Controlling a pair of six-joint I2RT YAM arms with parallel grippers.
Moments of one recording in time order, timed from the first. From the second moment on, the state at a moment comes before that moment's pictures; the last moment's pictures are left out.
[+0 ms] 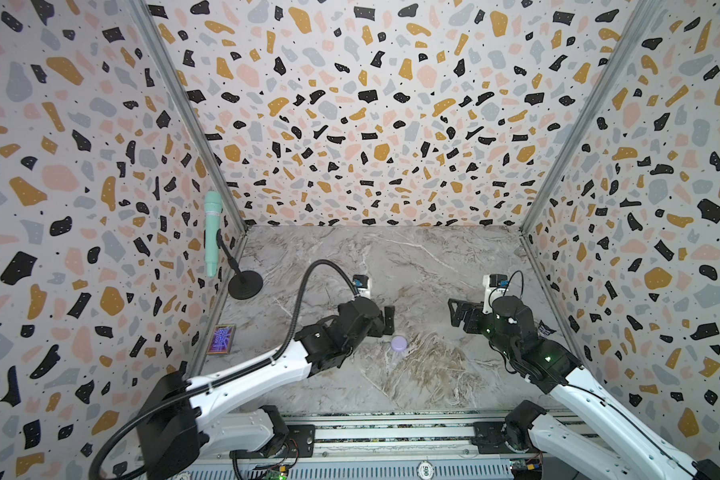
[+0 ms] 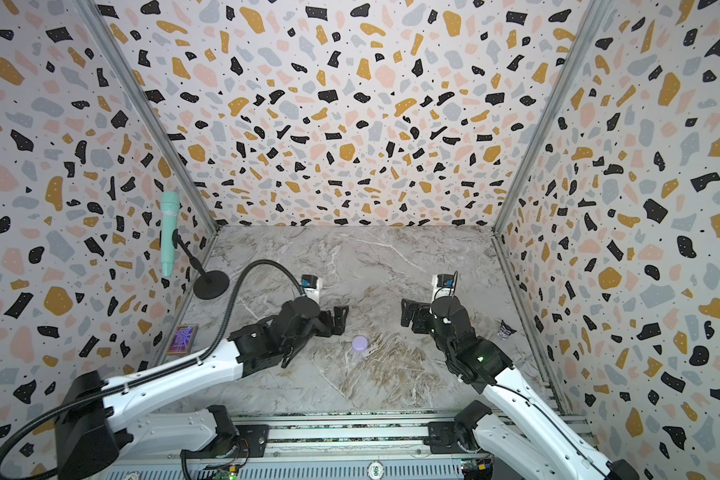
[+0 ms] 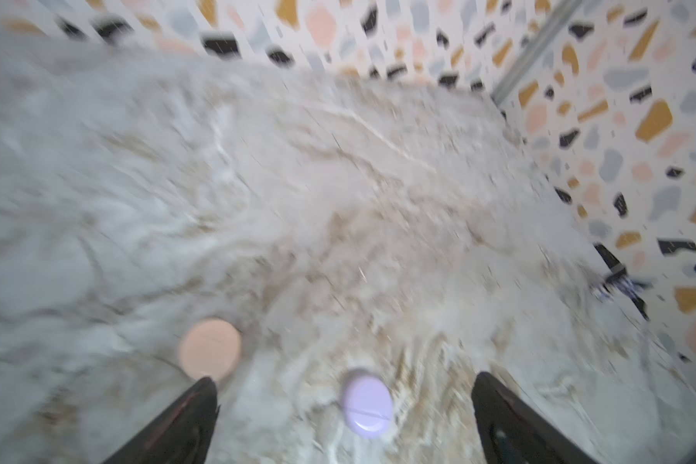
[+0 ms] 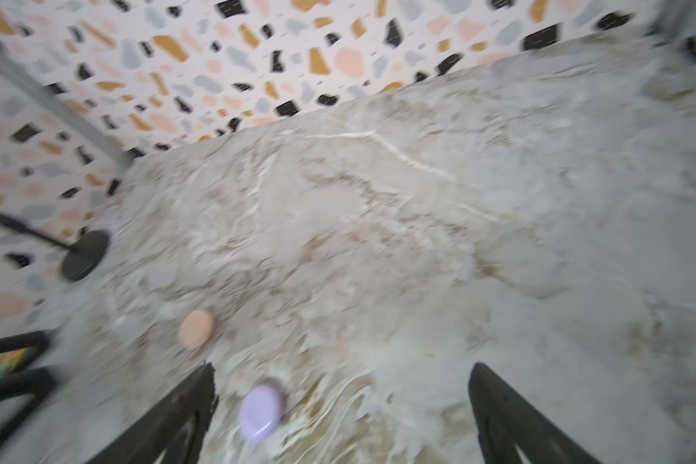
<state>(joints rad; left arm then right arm) -0.91 1.12 0.79 -0.20 -0.47 -0.55 0.54 0.77 0.64 -0.35 0.29 0.47</state>
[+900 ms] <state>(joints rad) -0.14 1.36 0.27 0.77 -0.50 -0.03 0.08 1.49 0.18 1.10 0.18 -0.02</state>
